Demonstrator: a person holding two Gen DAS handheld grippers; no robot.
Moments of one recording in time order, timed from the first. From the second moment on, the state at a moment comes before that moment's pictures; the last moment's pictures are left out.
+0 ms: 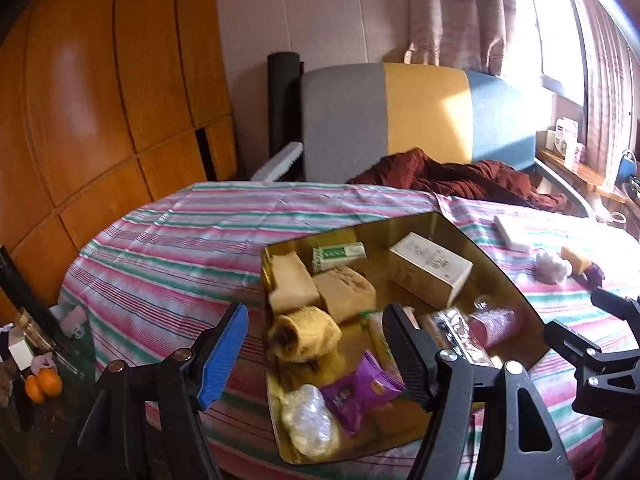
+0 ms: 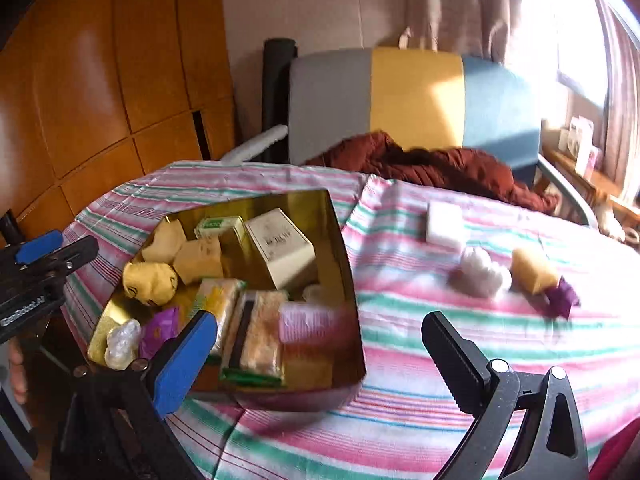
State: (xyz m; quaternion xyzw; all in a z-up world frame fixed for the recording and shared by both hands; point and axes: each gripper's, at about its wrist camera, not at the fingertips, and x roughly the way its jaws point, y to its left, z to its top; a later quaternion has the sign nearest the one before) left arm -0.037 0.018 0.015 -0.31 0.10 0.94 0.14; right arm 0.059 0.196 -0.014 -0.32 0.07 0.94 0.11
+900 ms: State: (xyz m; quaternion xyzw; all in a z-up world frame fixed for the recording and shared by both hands) left arm -0.009 0.100 0.019 -0.30 0.17 0.90 0.27; right arm 0.079 0.403 -0.010 -0.34 -0.01 0.89 0.31
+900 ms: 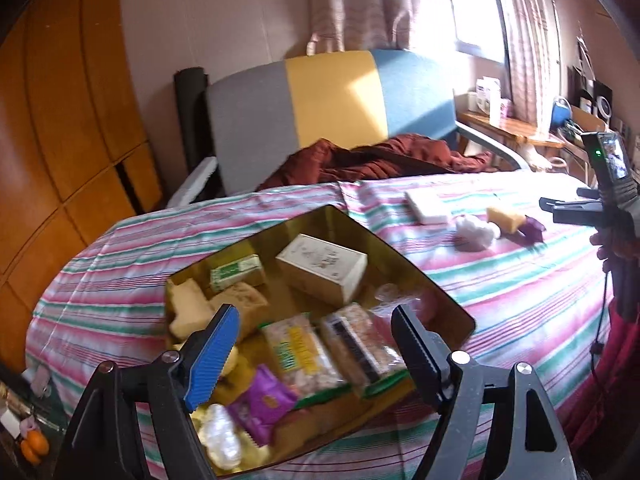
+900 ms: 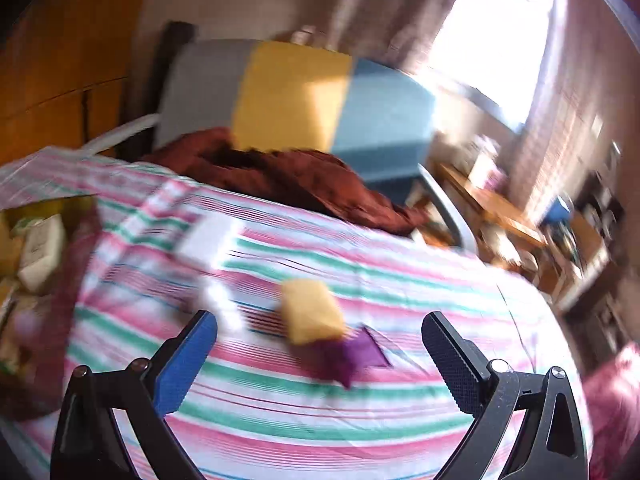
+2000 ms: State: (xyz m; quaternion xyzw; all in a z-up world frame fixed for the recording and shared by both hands) left arm -0.058 0.325 -0.030 -0.51 0.11 0.76 0.40; right arm 0.165 0.542 -0.040 -0.31 0.40 0.78 0.37
